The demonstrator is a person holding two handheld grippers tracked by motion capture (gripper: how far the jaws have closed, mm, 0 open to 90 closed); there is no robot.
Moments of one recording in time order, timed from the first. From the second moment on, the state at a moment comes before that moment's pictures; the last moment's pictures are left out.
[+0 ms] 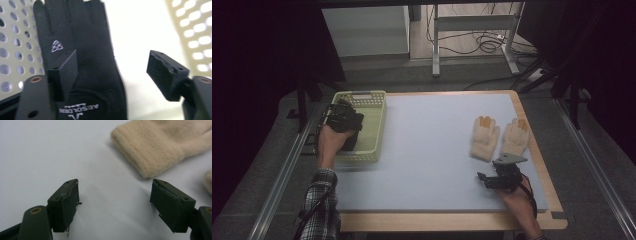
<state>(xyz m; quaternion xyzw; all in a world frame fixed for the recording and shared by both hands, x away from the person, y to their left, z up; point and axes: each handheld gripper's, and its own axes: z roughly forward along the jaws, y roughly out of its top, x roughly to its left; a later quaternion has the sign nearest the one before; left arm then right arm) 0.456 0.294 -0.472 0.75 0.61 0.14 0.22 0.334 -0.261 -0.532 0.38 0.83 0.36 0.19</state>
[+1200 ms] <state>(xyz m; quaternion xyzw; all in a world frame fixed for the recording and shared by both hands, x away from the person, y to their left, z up) 0.321 0.151 -0.482 0.82 0.36 0.14 0.42 0.334 -0.261 -0.531 0.38 0.83 0.35 0.19</state>
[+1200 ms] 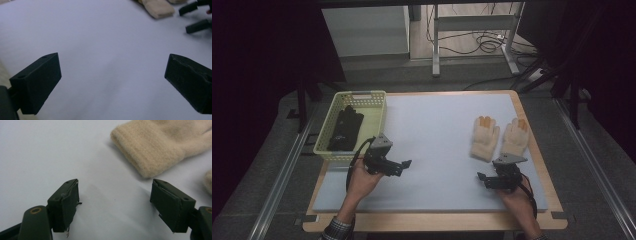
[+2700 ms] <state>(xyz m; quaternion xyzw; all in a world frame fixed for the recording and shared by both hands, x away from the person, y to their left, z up) 0.297 0.151 -0.551 0.84 0.38 0.14 0.35 0.335 -0.267 -0.513 0.39 0.82 0.39 0.18</state>
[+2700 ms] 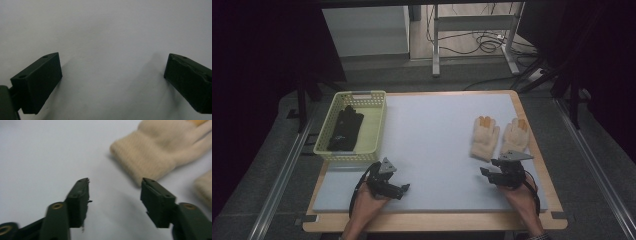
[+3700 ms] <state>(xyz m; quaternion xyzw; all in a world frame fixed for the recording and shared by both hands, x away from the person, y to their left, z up) 0.296 0.151 -0.551 0.84 0.38 0.14 0.35 0.462 -0.240 -0.520 0.43 0.82 0.33 0.20</state>
